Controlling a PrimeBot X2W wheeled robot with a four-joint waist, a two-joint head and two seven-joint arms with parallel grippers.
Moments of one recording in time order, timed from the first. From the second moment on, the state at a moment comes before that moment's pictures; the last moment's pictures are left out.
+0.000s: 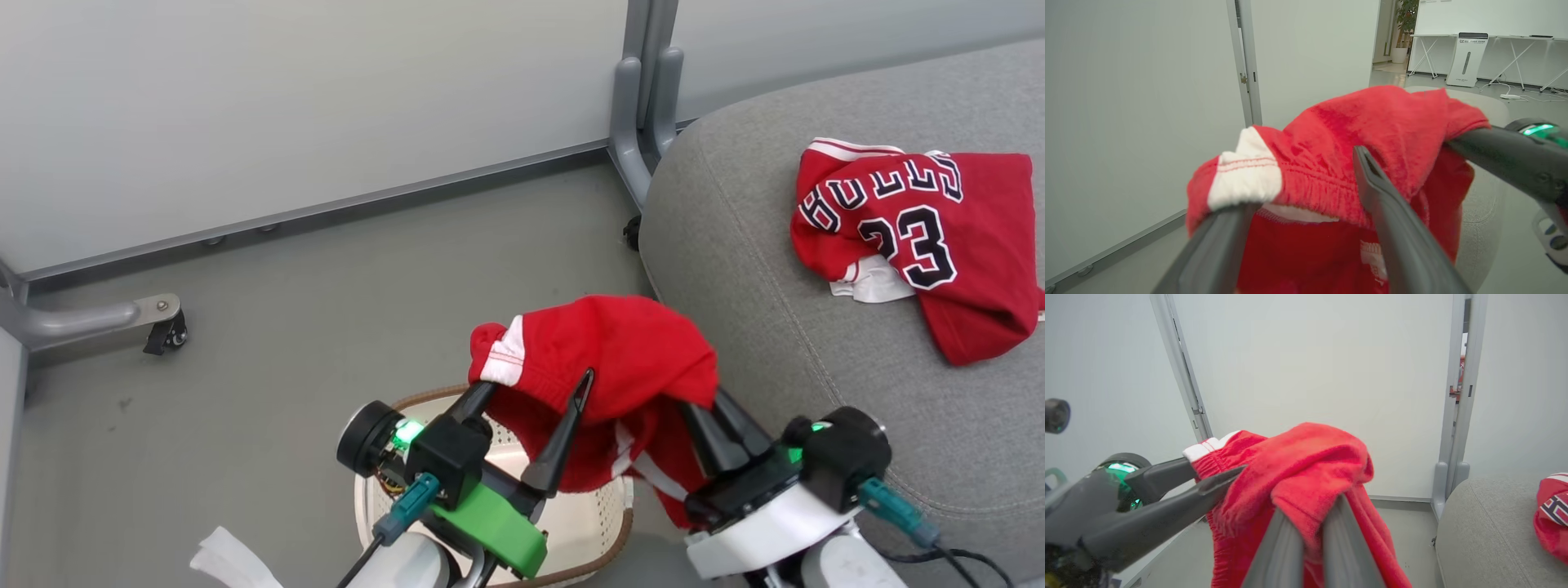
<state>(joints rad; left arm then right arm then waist) -0.28 0.12 -0.70 0.17 -0.32 -0.02 -0.23 -0.08 -0.08 0.35 -0.04 0.25 0.13 -0.26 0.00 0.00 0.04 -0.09</state>
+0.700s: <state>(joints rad) -0.28 0.19 -0.68 0.15 -0.31 -0.02 -0.25 -0.06 -0.05 0.10 -0.20 0.29 0.13 -0.26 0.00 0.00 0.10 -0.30</state>
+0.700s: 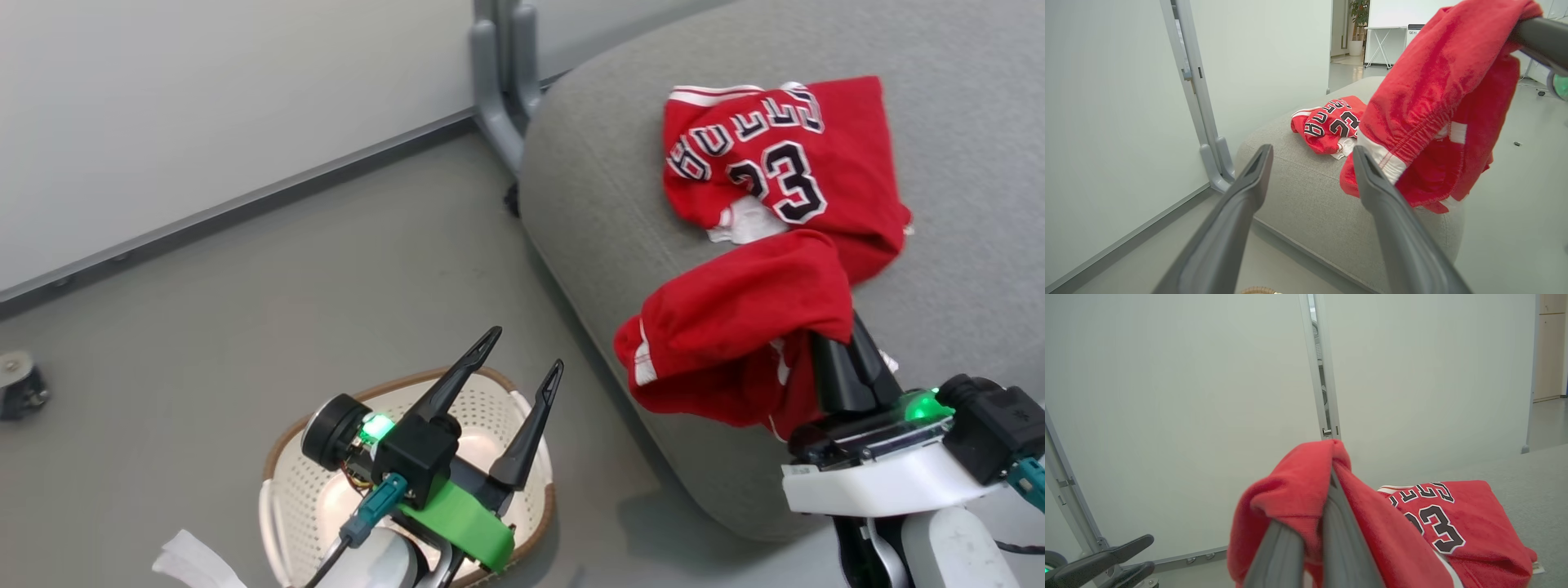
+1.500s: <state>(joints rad) -0.36 0.22 -0.75 0.17 -0.28 -0.07 -0.19 -0.01 -0.05 -0.05 -0.25 0.42 0.13 -0.26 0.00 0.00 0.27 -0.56</state>
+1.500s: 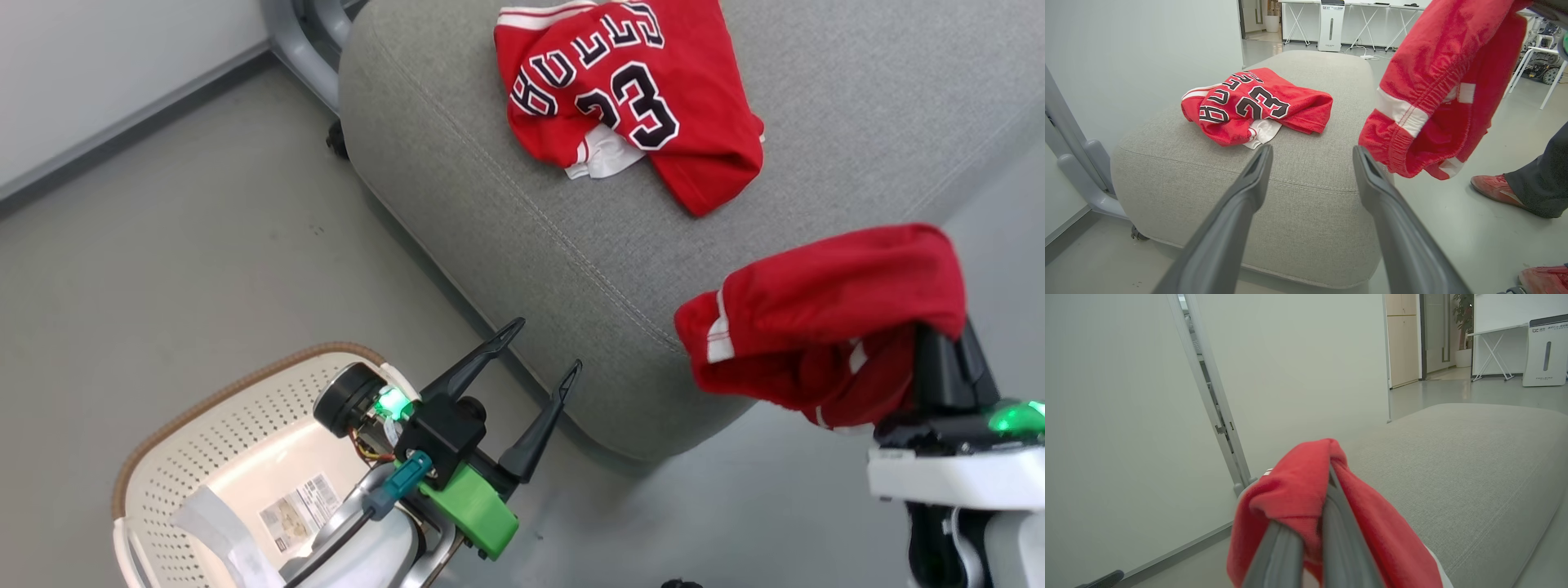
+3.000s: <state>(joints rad) -0.49 0.19 -0.73 0.24 -0.29 -0.06 -0.26 -0.40 -0.06 -0.25 0.12 0.15 0.13 -0.26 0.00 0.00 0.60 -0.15</state>
